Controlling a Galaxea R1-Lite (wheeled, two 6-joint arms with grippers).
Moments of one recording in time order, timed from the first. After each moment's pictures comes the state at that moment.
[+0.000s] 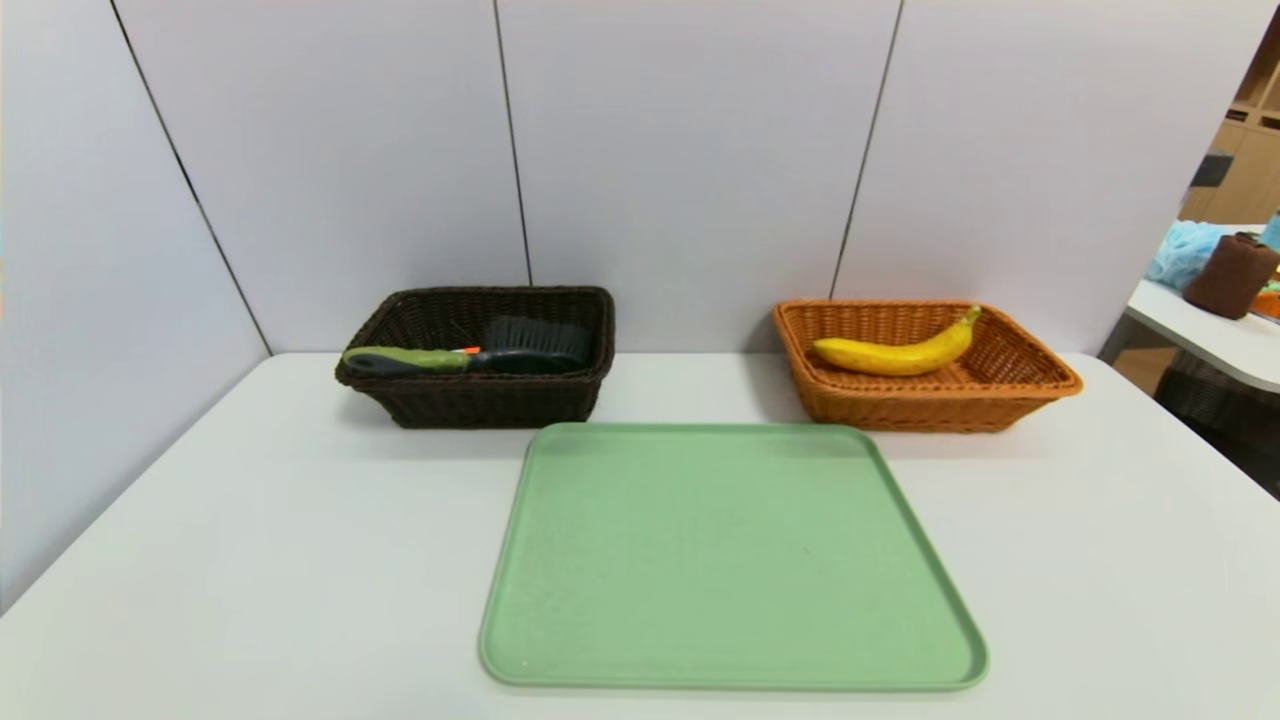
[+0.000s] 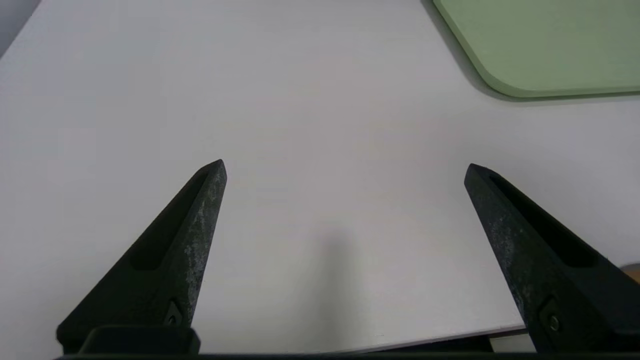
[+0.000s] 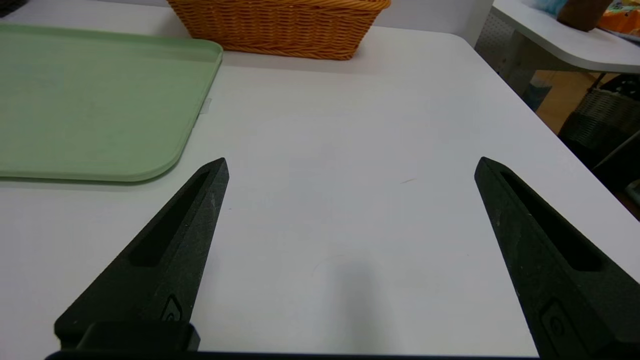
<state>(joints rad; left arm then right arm) 0.00 0.00 -0.21 0.38 -0.14 -0.04 -0.01 0.00 -0.07 0.10 -0.07 -0.11</state>
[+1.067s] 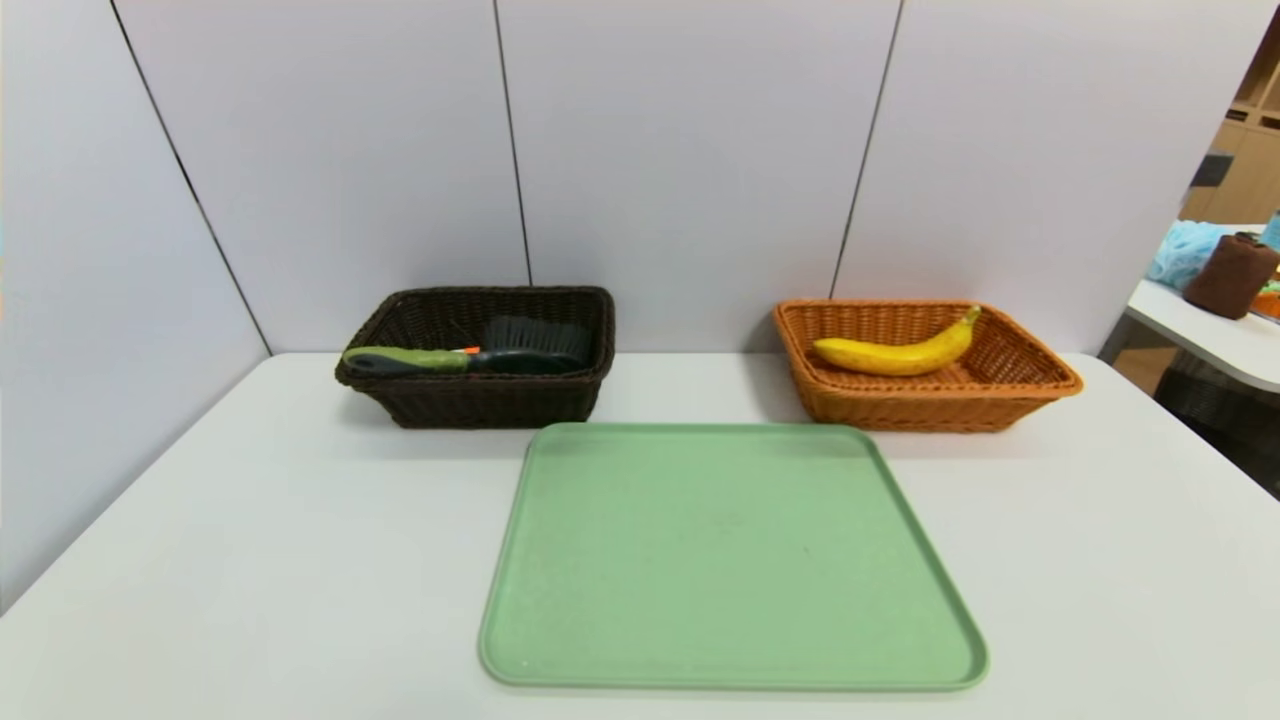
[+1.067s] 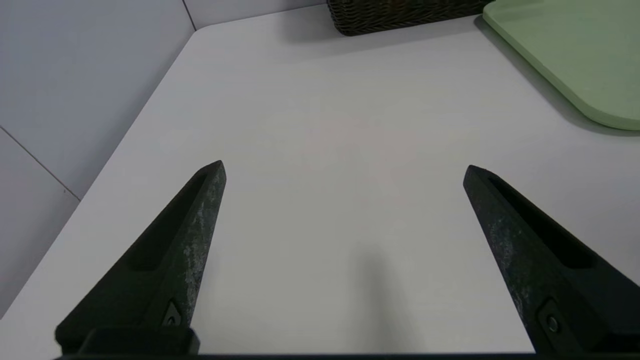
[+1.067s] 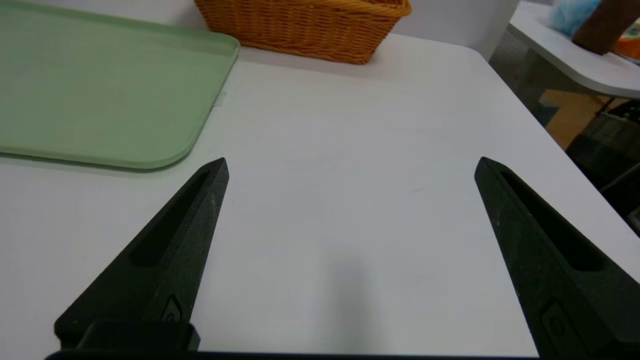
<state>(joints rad) 0.00 0.00 0.00 -0.01 -0.02 0.14 -0.01 0.00 -0.05 0.06 -0.01 -0.17</state>
